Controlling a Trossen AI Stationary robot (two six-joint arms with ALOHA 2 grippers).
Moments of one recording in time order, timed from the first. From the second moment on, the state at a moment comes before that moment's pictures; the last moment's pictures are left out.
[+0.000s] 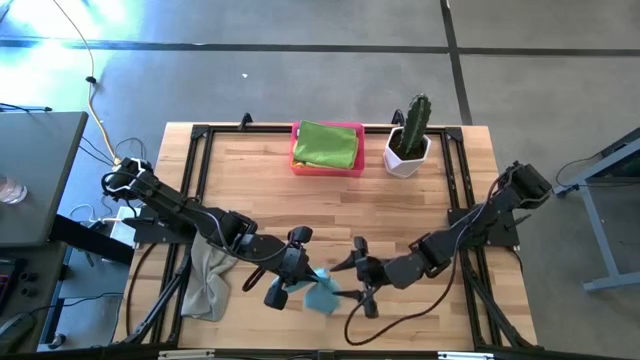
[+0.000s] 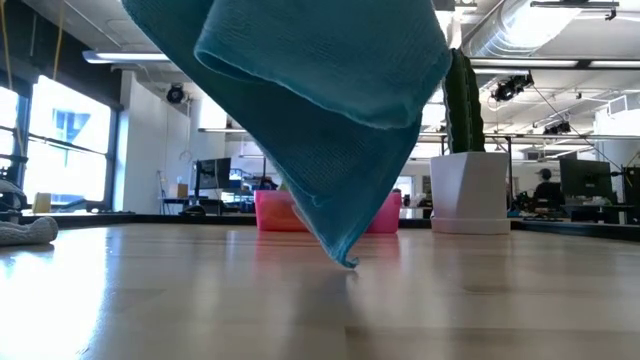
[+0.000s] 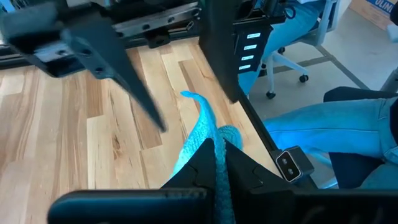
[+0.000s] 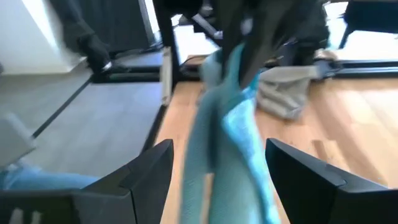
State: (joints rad) left arm -0.34 1.55 1.30 -0.32 -0.09 -0.10; right arm 0.57 1.56 1.06 0.17 0.38 0.24
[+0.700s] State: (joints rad) left arm -0.33 1.55 1.30 -0.28 -0.10 -0.09; right arm 0.52 1.56 1.06 0.23 0.45 0.20
